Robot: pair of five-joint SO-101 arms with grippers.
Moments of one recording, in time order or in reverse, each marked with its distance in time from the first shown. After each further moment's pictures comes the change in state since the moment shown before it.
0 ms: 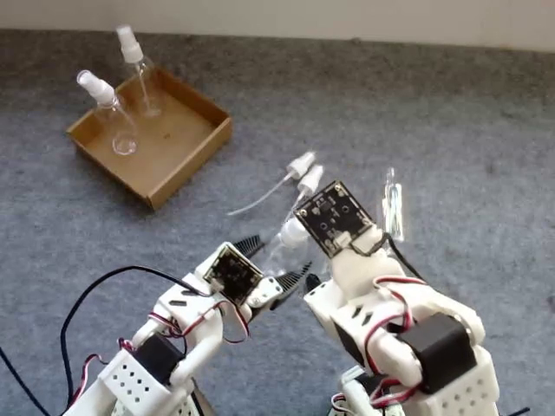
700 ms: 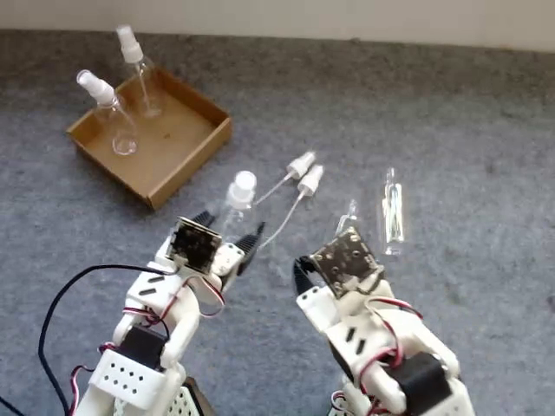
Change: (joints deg) left arm -17.4 0.0 -1.0 0.0 0.0; right arm 0.0 -26.5 34.2 -25.3 0.0
